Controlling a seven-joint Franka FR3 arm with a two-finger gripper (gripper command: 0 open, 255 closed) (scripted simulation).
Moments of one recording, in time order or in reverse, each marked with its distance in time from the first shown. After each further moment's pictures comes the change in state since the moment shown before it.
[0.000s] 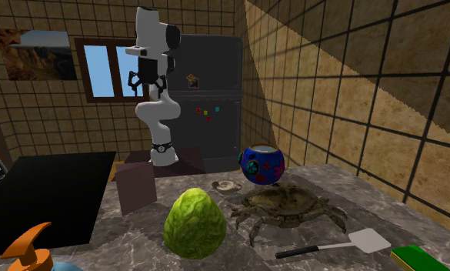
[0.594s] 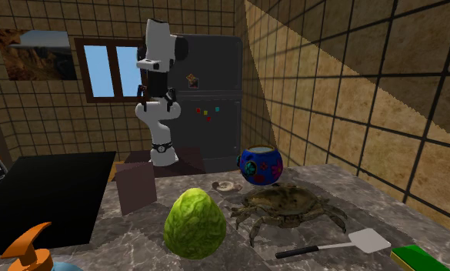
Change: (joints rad) arm 0.044 0.160 0.043 -0.035 0.030 0.216 0.002
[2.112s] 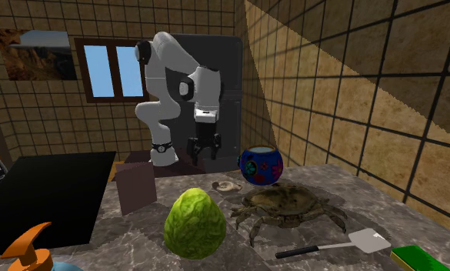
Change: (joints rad) arm 0.115 0.735 0.148 0.274 -0.081 0.531 0.039
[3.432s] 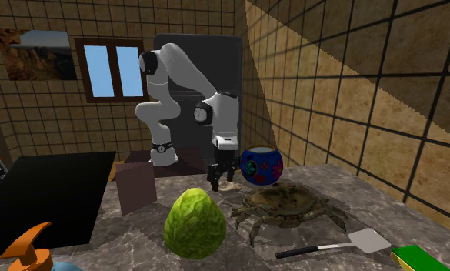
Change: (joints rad) arm 0.063 0.292 0.002 0.171 -0.102 0.131 0.037
